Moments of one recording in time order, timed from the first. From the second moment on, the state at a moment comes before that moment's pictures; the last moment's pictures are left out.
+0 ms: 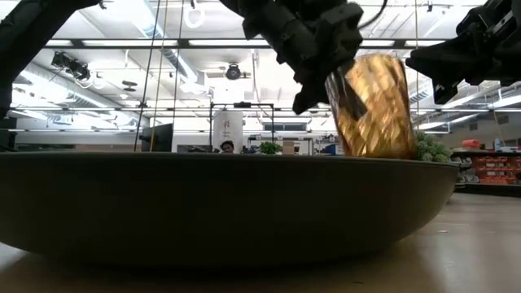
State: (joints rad) left arm 0.03 2.16 1.85 -0.52 0.23 -0.23; right arm 0.15 0.05 0.01 0.15 0.27 0.17
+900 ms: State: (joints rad) left arm 0.32 2.21 1.85 -0.18 0.04 -0.02; right arm 0.15 0.05 0.01 0.16 0.27 0.17
